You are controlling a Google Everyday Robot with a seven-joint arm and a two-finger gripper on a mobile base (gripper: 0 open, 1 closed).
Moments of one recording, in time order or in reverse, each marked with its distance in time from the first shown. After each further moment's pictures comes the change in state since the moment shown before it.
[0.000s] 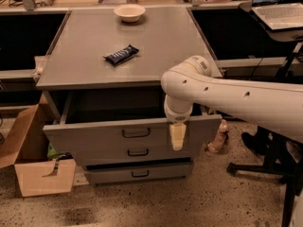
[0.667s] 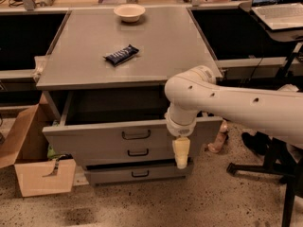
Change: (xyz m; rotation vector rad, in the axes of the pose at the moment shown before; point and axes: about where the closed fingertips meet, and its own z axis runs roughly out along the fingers) arm -0.007 0.064 0.005 -0.169 -0.055 -0.056
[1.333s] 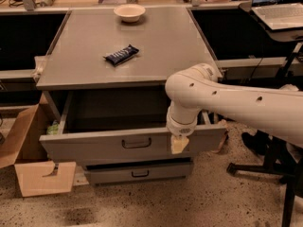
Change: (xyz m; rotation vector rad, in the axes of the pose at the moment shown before) arm -0.001 0.008 -0.009 -0.021 -0.002 -0.005
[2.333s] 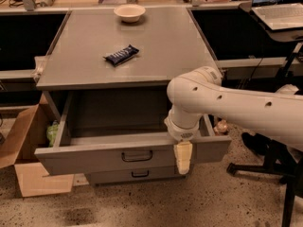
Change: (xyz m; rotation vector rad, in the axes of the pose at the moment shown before) arm -0.005 0.016 -0.008 0.014 -0.018 -0.018
